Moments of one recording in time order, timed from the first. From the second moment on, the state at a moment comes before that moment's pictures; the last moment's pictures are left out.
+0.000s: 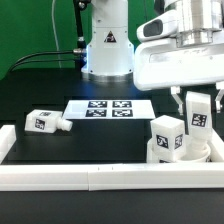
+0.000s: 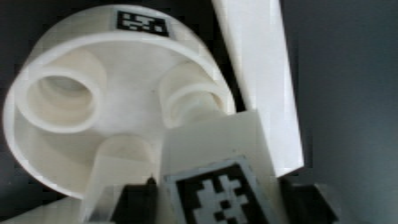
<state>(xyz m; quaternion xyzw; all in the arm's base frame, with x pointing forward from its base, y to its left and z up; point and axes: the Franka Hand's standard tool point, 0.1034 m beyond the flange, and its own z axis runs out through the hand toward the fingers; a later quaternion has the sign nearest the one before) 0.563 0.114 0.076 -0.96 0.18 -0.20 0.05</state>
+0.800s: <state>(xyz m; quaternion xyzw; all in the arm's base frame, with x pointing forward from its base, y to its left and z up) 0.564 0.112 0.068 -0.96 0.17 -0.21 0.05</state>
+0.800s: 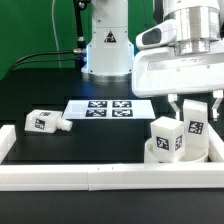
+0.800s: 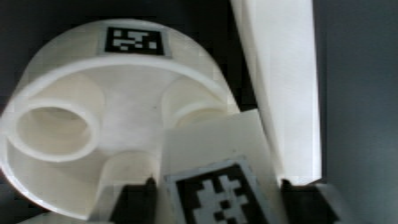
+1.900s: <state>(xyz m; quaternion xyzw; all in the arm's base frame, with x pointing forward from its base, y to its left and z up) 0.562 0.107 0.096 -0.99 0.15 -0.02 0.07</state>
